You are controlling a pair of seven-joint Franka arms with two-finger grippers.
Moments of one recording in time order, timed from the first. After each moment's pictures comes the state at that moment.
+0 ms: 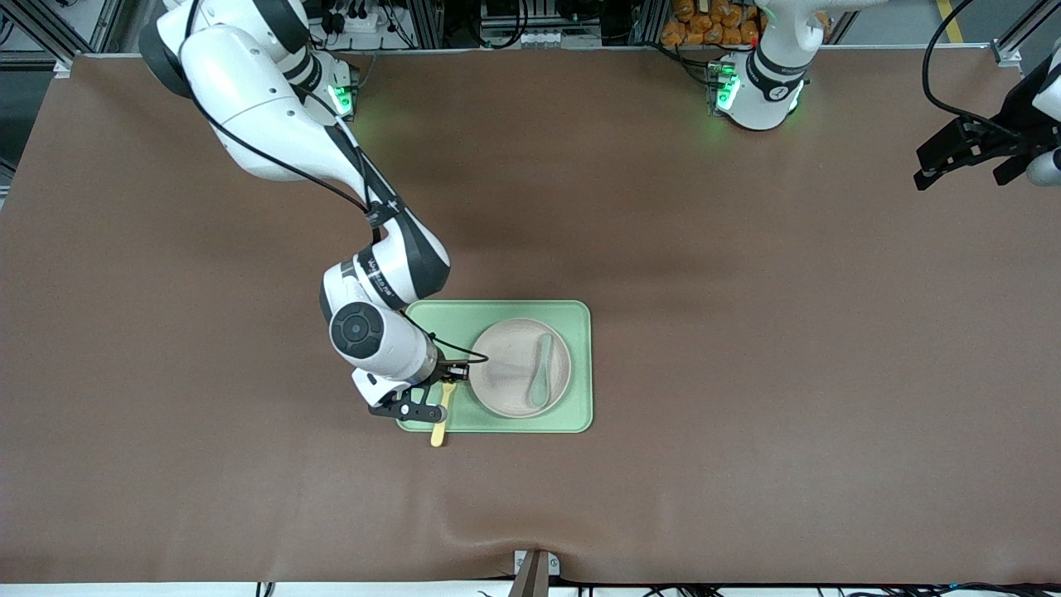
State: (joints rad) left arm 0.01 -0.11 -0.07 -1.61 0.01 1.53 -0.11; right arm 0.32 0.85 0.18 -1.31 0.04 2.20 0.56
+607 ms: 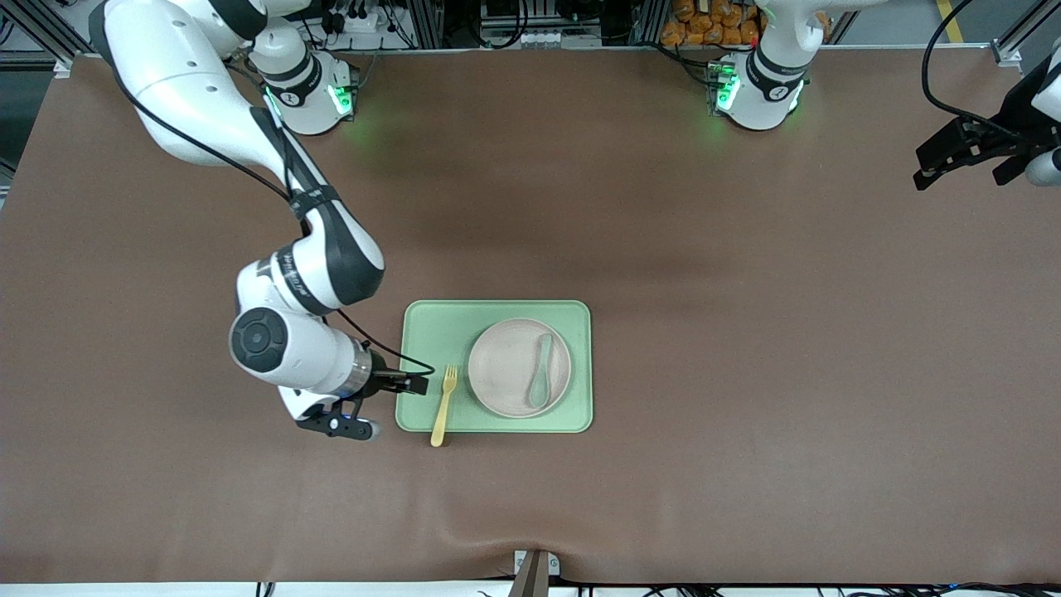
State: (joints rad) left arm 0.01 -0.11 -0.07 -1.61 0.01 1.53 -0.11; right arm 0.15 0.75 0.27 -1.22 -0.01 1.94 0.54
